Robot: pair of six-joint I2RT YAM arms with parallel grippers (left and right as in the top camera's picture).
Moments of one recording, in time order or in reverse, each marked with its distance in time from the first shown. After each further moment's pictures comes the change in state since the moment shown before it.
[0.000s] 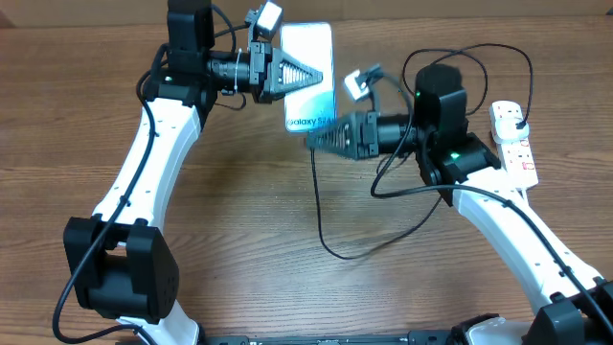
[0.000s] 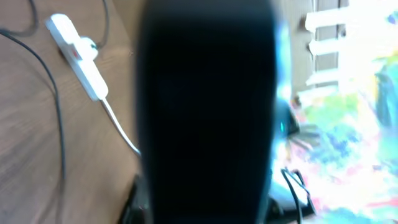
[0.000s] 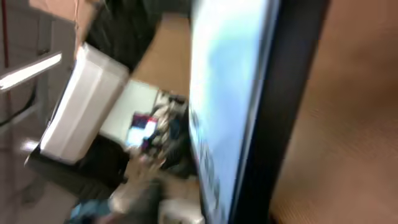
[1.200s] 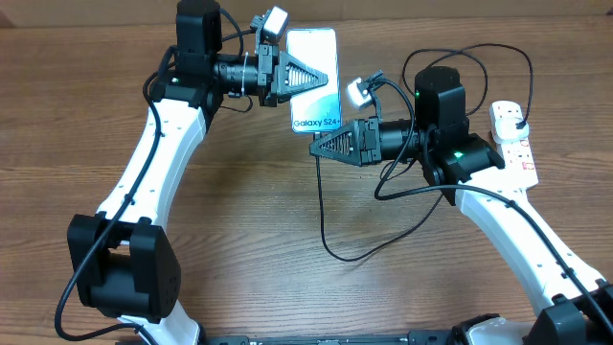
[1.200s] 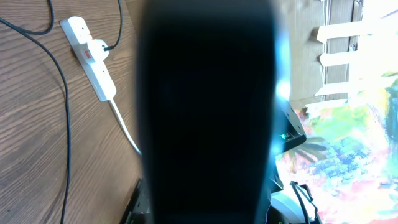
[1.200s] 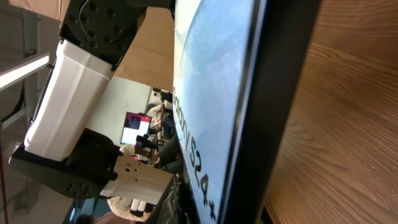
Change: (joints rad) left arm -0.013 0.007 -0.007 -0.006 -0.064 -0.021; right arm -0.003 -0.006 0.005 -0.181 -0.021 -0.108
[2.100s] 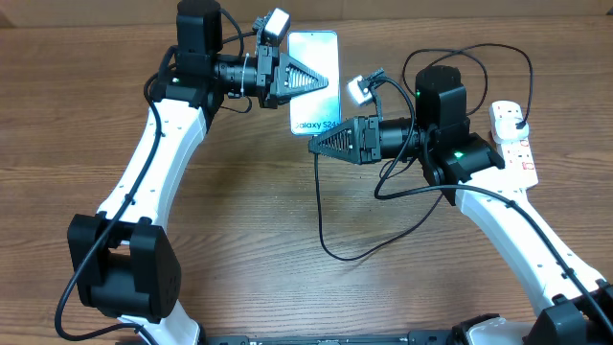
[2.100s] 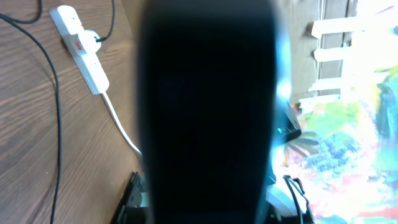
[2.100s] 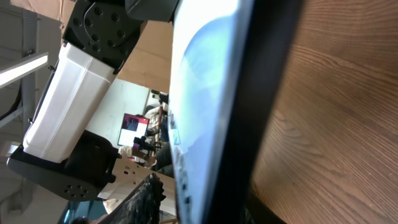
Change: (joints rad) left arm 0.000 0.000 0.000 0.000 0.026 -0.017; right arm 0.000 0.000 0.000 0.018 0.008 0.000
